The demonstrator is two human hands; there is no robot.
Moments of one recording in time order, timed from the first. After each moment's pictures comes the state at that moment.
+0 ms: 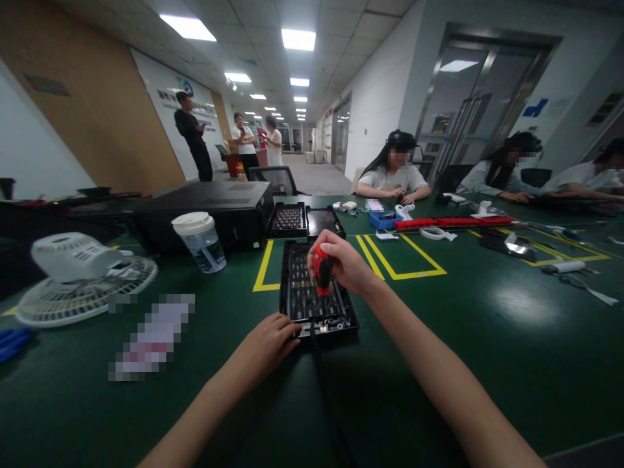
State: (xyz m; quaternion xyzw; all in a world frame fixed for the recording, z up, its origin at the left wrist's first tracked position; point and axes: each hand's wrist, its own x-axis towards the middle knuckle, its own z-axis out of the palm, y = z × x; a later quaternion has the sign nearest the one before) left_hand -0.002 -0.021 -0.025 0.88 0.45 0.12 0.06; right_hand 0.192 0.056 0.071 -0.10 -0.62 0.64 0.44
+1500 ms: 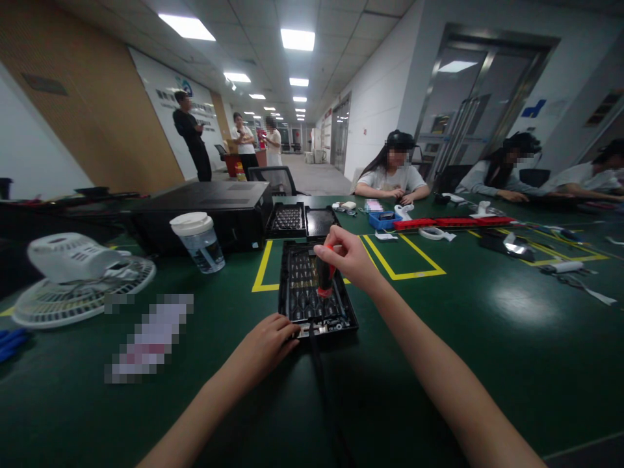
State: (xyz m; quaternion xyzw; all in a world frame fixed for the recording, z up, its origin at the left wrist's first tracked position) left_hand -0.001 -0.021 -0.024 0.88 0.46 0.13 0.05; right_hand 0.203 0.054 0.079 -0.27 -0.76 0.33 0.50
